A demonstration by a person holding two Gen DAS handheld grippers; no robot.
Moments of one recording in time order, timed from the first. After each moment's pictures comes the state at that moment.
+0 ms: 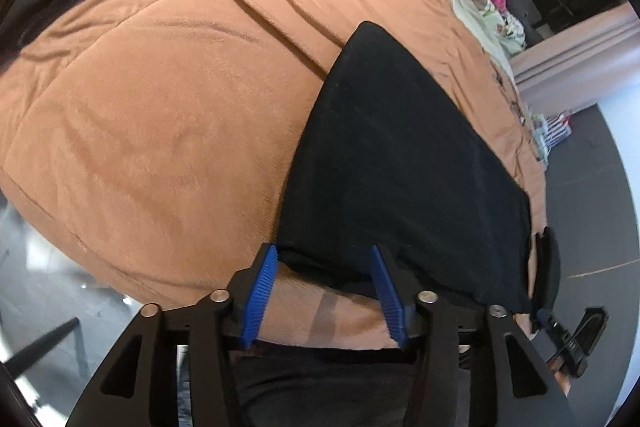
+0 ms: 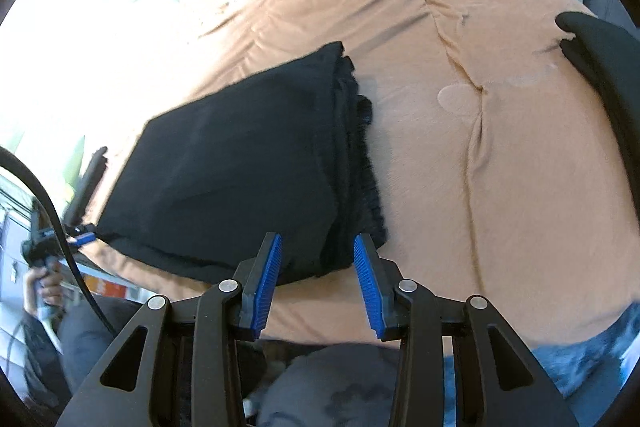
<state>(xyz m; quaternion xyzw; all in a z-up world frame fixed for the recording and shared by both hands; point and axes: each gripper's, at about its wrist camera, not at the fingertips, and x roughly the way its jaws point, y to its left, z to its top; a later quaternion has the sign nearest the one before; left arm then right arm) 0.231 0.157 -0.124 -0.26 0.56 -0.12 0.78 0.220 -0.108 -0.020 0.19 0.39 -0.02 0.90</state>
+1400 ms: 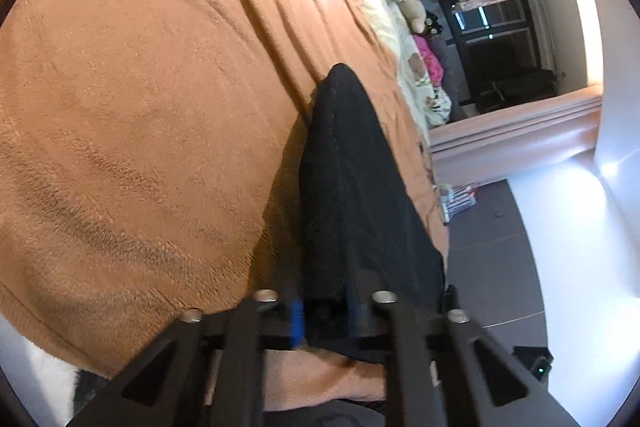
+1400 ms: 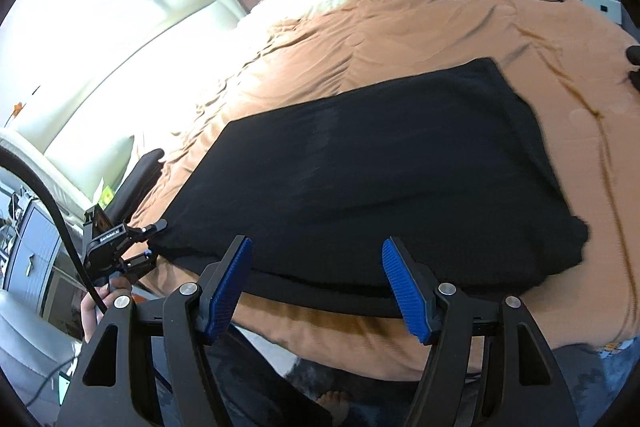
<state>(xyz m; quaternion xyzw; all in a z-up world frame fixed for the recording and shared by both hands) 0.227 0.189 -0.171 -0.45 0.43 -0.22 0.76 0.278 0.023 -0.051 0.17 0.33 0.04 0.93</state>
